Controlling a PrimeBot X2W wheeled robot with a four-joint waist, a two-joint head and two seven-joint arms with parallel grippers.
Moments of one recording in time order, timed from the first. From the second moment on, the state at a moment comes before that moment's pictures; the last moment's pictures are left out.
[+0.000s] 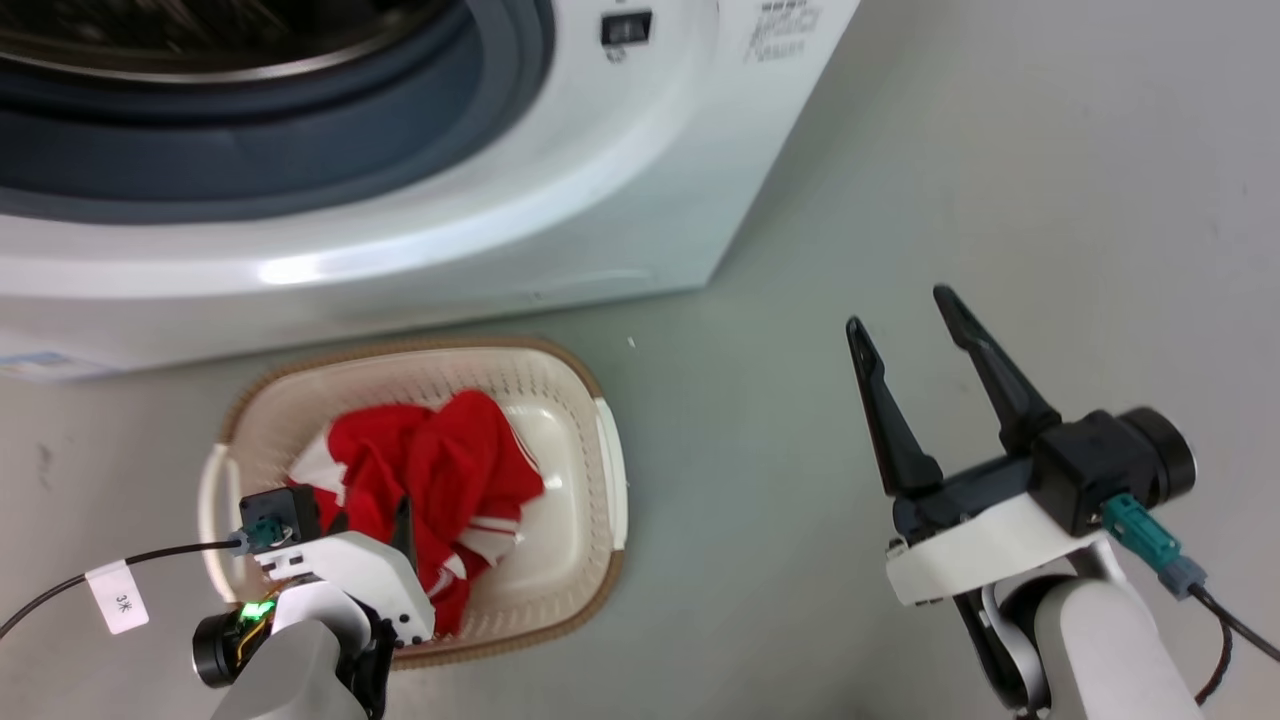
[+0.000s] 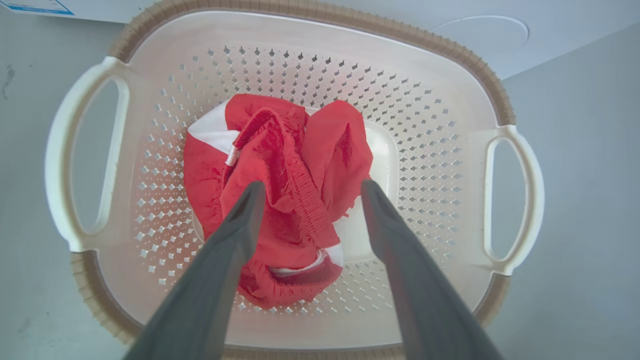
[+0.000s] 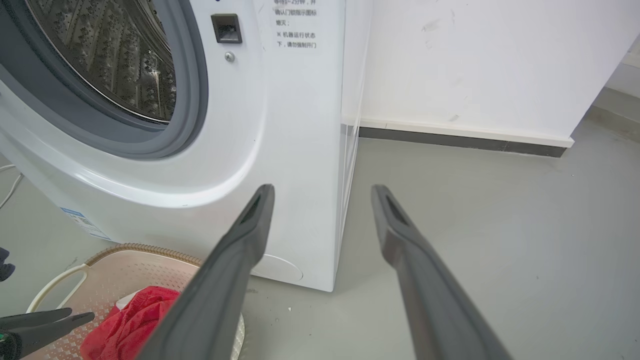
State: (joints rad) left arm -0.58 0.14 -0.09 1.23 -0.41 -0.09 -0.26; right arm -0.23 -0.05 0.20 -0.02 0.05 0.13 -0.15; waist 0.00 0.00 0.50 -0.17
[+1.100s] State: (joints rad) left arm -0.06 0.12 -0.03 0.17 -0.08 0.00 -0.26; right arm 0.09 -0.05 0.05 -0.07 0.04 0.13 -0.04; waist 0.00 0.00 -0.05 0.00
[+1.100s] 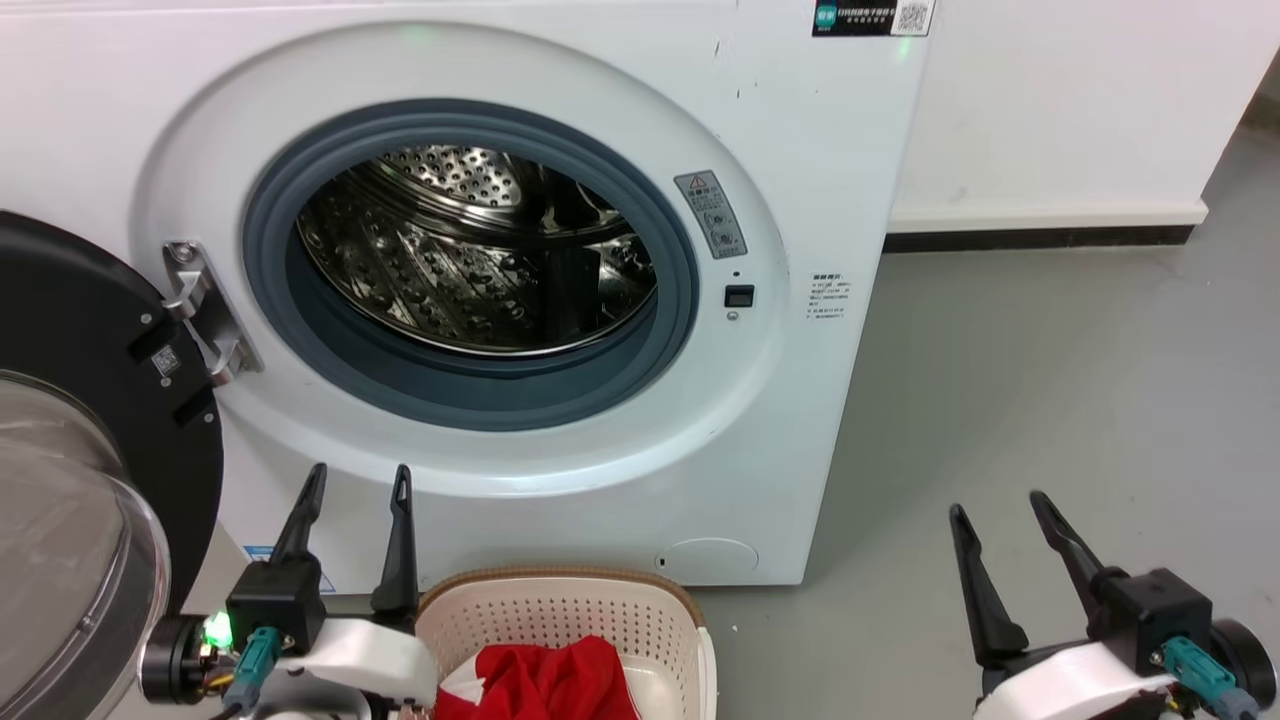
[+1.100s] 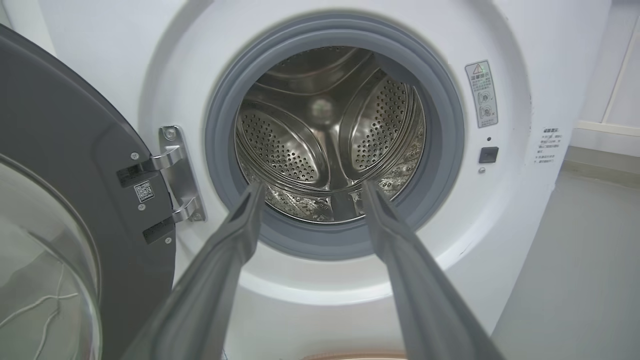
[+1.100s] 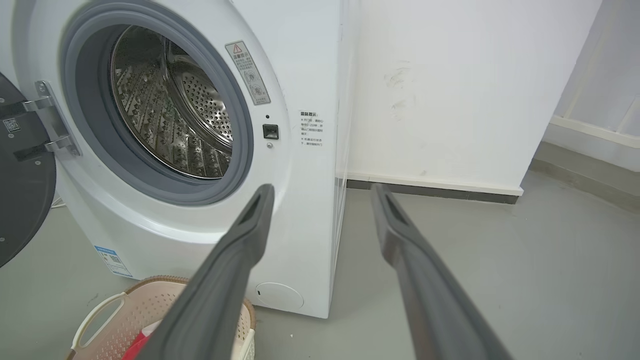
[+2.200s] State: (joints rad) left arm 0.00 0.13 -0.04 0.17 -0.13 0.02 -0.21; right arm 0.11 -0.05 0.06 -0.05 0.05 0.13 -0.04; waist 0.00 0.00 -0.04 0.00
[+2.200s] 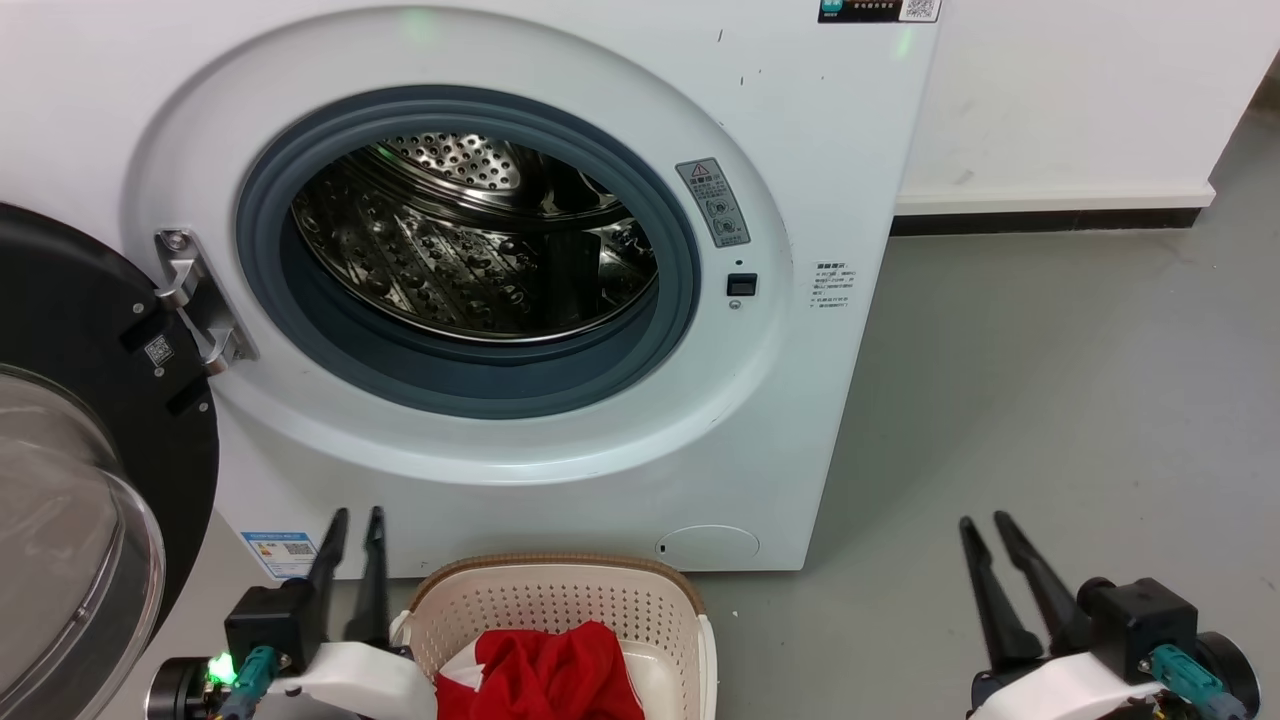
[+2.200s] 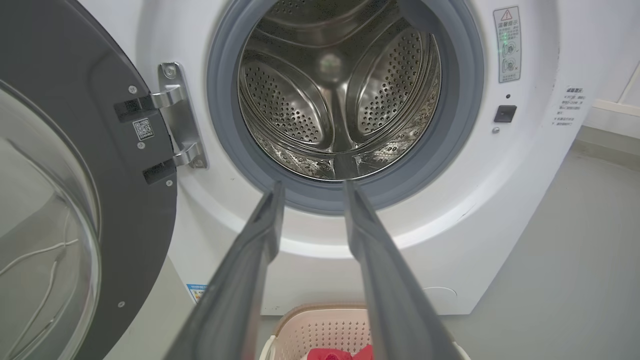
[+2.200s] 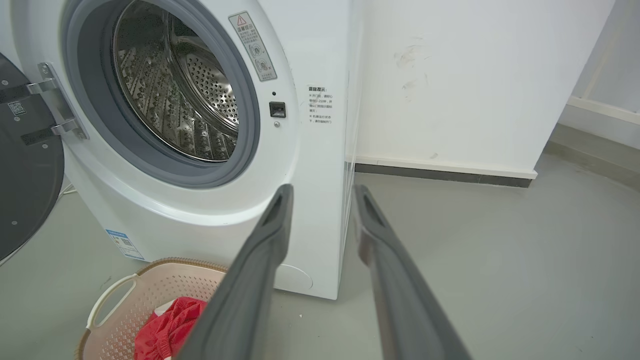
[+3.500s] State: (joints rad) left arm -0.03 0.09 0.03 0.21 -0.83 -0.04 -0.06; right arm 0.02 -0.08 0.03 0.09 0.83 0.13 -0.01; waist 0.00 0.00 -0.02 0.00
